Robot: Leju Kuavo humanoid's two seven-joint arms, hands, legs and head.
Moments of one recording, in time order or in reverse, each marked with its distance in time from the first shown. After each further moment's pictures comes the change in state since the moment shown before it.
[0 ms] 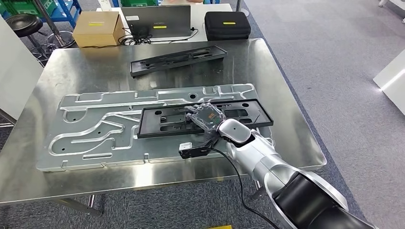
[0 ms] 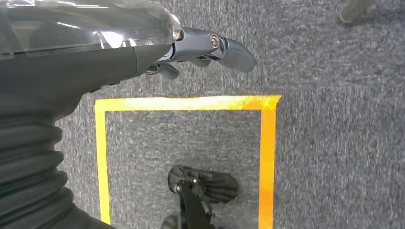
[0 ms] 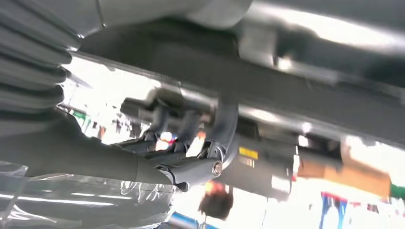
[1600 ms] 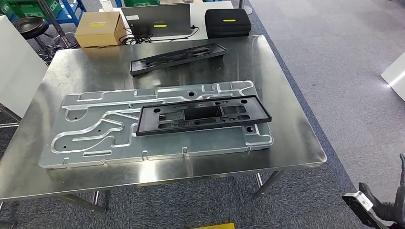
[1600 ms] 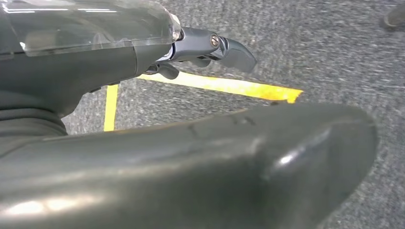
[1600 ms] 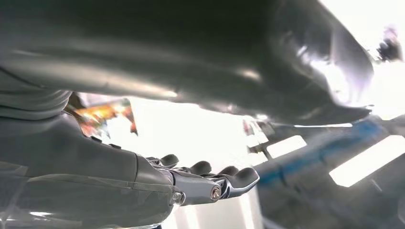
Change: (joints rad) left arm 0.034 -0.031 0.084 0.002 0.104 -0.033 -0.001; right arm 1.064 -0.241 -1.576 -1.094 -0.162 -0.089 -0.326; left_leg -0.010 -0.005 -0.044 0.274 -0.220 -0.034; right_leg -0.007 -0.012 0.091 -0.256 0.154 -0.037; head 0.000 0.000
